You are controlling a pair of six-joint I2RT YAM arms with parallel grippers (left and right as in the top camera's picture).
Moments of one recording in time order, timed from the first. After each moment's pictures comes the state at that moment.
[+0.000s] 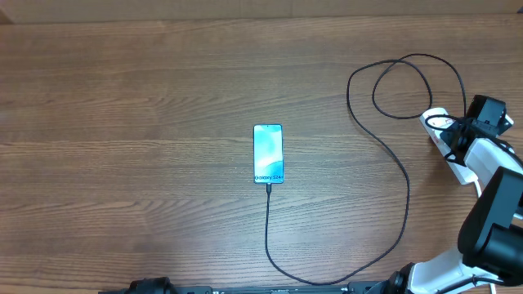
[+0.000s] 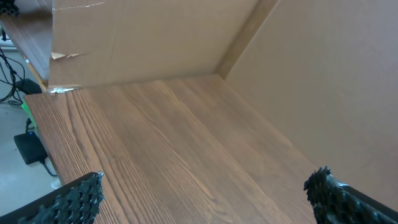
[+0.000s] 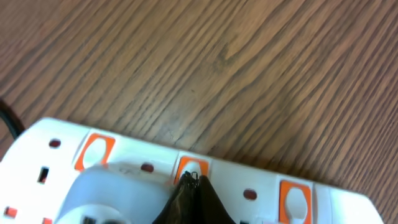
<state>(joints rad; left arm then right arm) 0.09 0.08 1.51 -1.69 -0.58 -0.64 -0.42 1.79 0.97 -0.19 0.24 0.47</state>
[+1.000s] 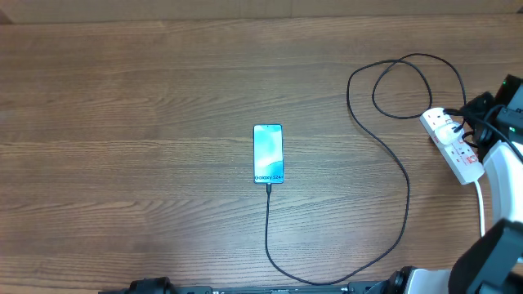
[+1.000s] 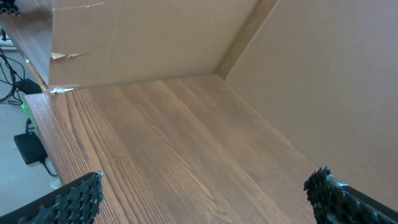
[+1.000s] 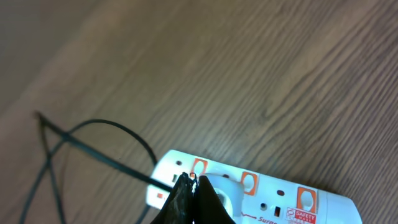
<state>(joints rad) 0.09 0.08 1.51 -1.69 -0.58 -0.64 -0.43 1.57 1.09 -0.35 0.15 0.51</state>
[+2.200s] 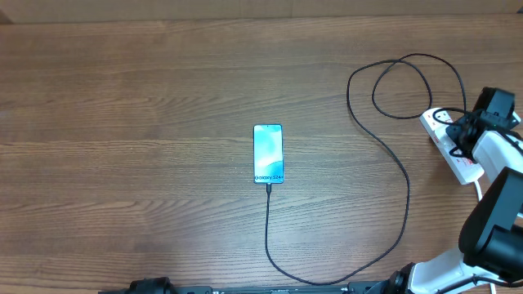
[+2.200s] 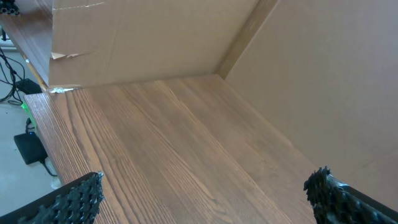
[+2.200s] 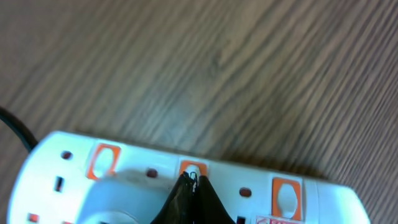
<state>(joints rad) 0.09 0.08 1.51 -1.69 -0.58 -0.64 -0.44 1.80 1.06 -0.33 0.23 0.51</state>
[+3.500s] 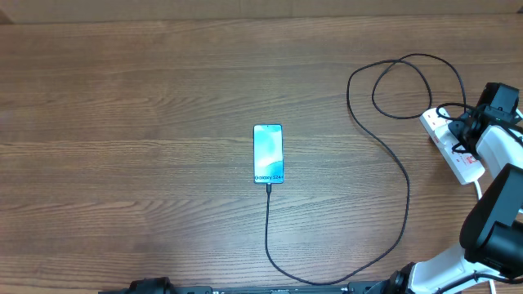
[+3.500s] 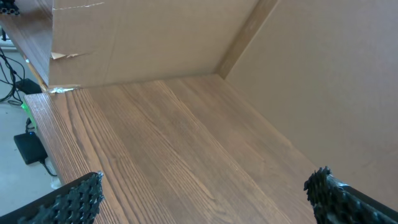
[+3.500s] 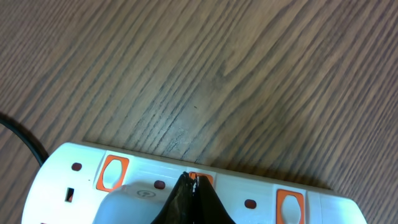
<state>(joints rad) 0.09 0.08 1.51 -1.69 -0.58 -0.64 -0.45 1.82 1.12 -0.37 0.22 0.51</state>
